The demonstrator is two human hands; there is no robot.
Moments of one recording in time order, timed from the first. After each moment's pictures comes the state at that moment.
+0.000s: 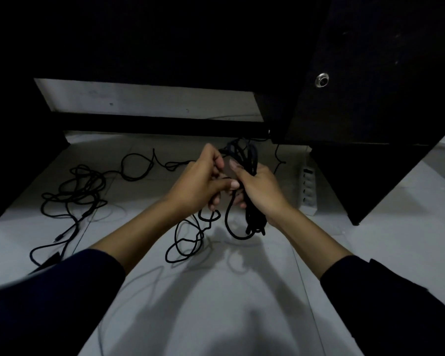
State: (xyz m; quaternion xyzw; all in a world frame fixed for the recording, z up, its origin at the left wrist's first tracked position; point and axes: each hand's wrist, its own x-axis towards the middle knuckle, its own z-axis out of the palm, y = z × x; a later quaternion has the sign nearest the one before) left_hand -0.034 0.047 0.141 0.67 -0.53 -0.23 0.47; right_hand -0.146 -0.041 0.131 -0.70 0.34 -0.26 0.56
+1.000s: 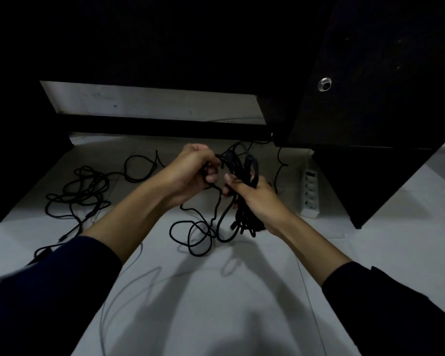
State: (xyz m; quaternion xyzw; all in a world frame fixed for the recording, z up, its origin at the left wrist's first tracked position) left_hand -0.021 0.039 0.167 0.54 -0.24 -0.46 0.67; right_hand -0.147 -0.042 0.114 -0.71 0.27 -0.24 0.61
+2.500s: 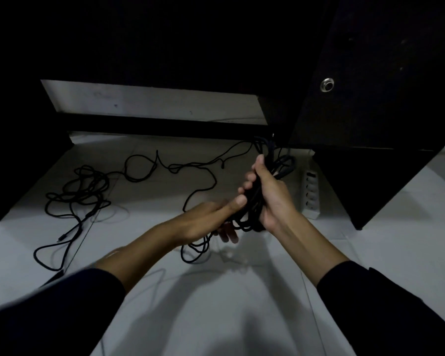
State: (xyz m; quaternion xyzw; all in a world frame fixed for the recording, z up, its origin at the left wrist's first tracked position) left_hand -0.040 0.065 0.108 0.65 -0.55 -0.42 0.32; right_hand -0.146 -0.041 0.125 -0.36 0.28 -0.35 0.82
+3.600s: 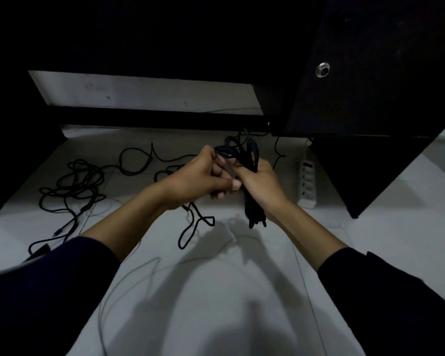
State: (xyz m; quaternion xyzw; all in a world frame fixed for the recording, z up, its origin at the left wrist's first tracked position) left_hand -0.023 0.046 0.143 0.63 -0.50 -0.40 0.44; right_hand -0.147 -0.045 0.119 -0.71 0.30 -0.31 0.56
